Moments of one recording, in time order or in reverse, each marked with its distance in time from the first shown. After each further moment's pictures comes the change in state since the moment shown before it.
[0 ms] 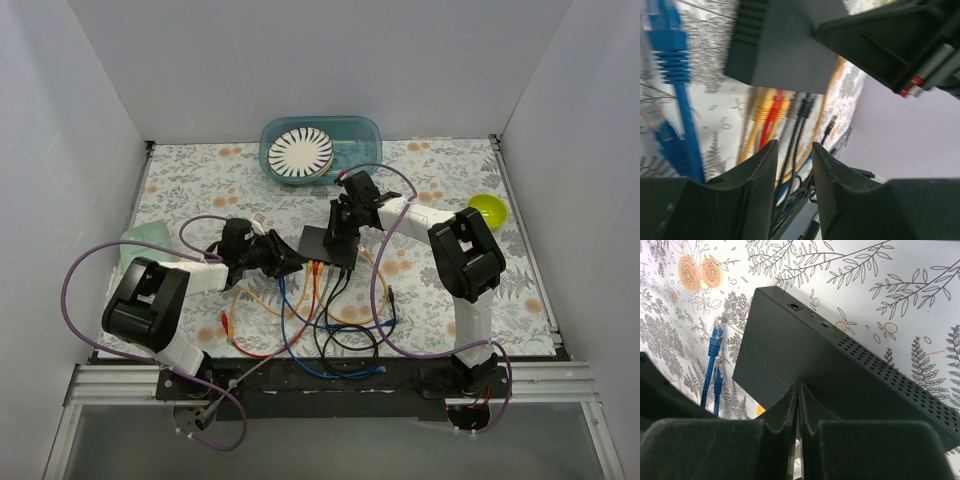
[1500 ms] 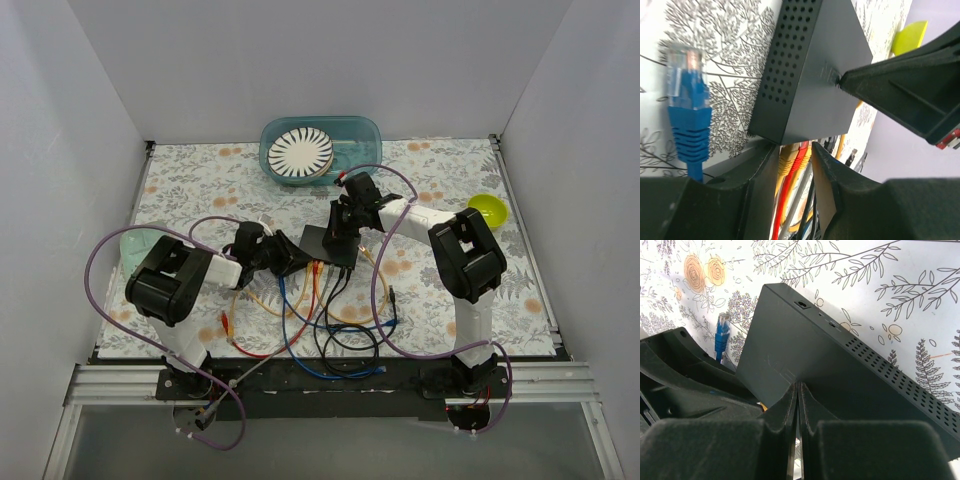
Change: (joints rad) left arm -0.057 0.218 0.023 0.192 -0.169 0.004; right arm 0.000 -0.006 -0.026 0.042 -0.019 -0.003
